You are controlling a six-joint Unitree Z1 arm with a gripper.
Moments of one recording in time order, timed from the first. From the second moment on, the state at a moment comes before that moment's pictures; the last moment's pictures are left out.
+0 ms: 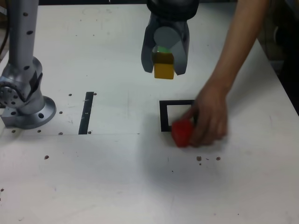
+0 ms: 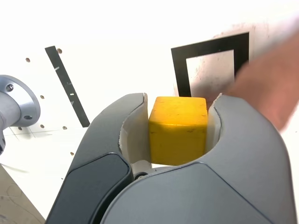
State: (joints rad) arm -0.10 1.94 -1.78 1.55 0.11 0.05
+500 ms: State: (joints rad) arm -0.13 2.01 -1.77 1.52 0.08 0.02
